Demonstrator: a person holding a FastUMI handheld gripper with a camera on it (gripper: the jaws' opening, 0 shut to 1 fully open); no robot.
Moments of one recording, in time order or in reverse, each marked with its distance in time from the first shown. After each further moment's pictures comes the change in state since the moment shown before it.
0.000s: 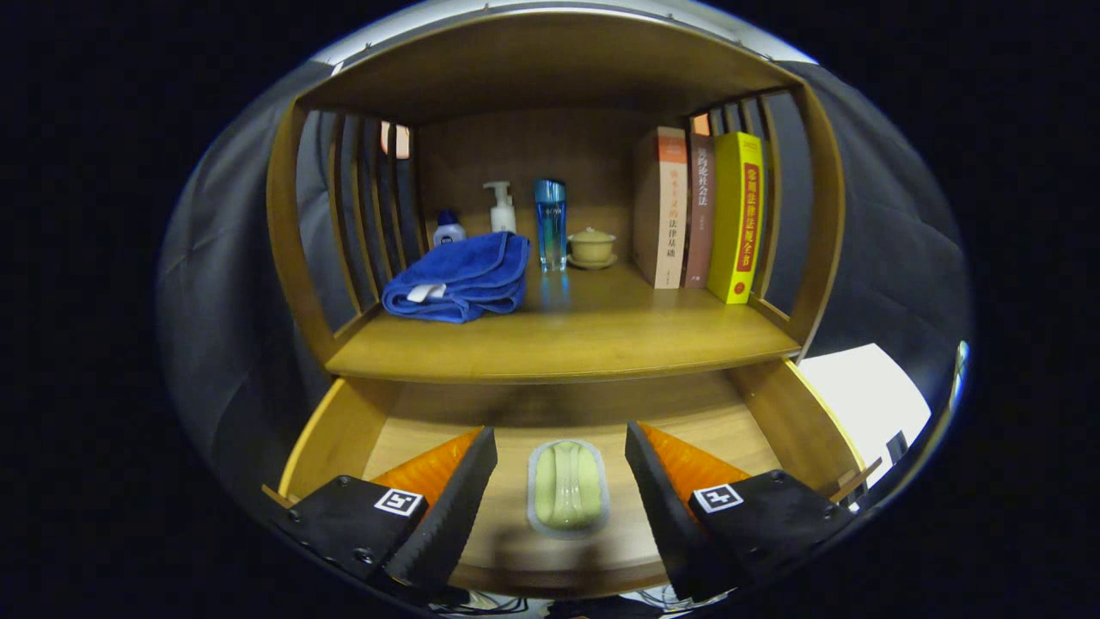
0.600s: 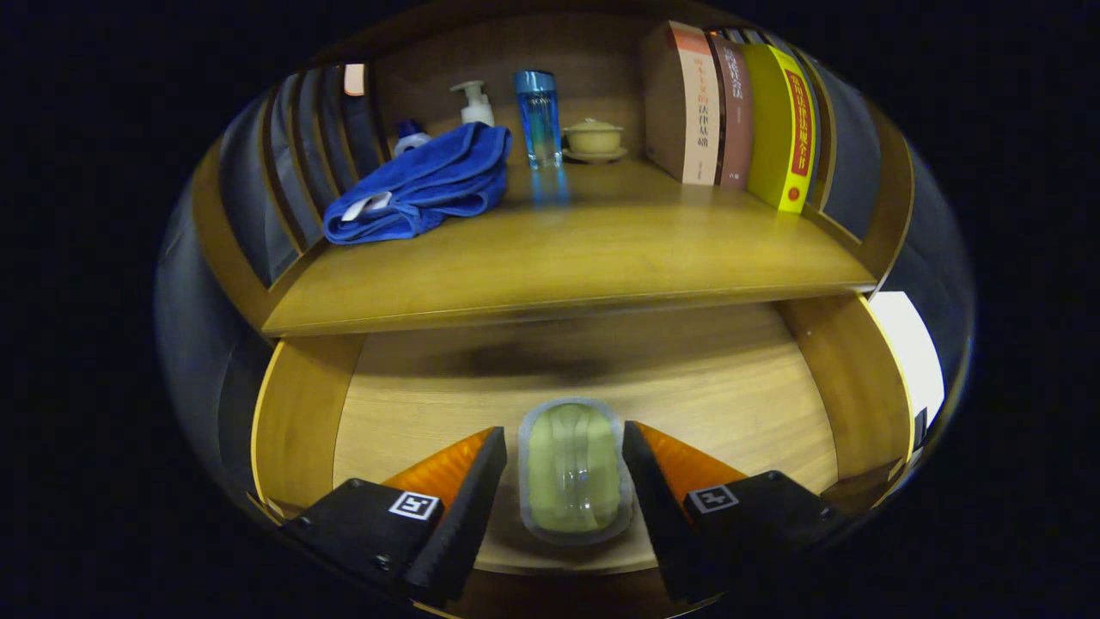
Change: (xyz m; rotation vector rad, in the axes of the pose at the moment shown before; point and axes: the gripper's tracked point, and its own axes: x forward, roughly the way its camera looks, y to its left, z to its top) arm 0.060 -0.002 -0.078 0.090 0.326 0.010
